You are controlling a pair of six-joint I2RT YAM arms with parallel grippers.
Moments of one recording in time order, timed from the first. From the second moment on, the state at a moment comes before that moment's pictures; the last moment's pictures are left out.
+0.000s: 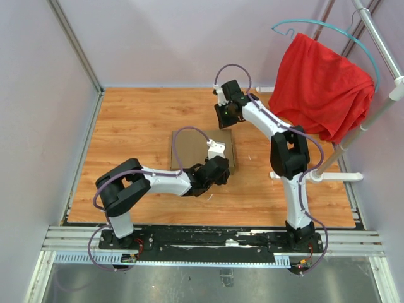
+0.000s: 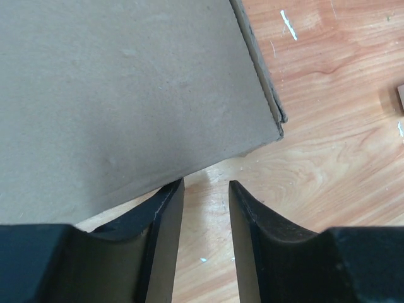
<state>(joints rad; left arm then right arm) -1.04 1.78 0.89 0.23 -0.42 -0.65 0.46 2.22 1.93 -0.70 -0.15 0.03</state>
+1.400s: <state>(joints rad) -1.04 0.55 0.72 -0.47 -0.75 -0.40 0.38 0.89 0.76 -0.47 -0.15 0.19</state>
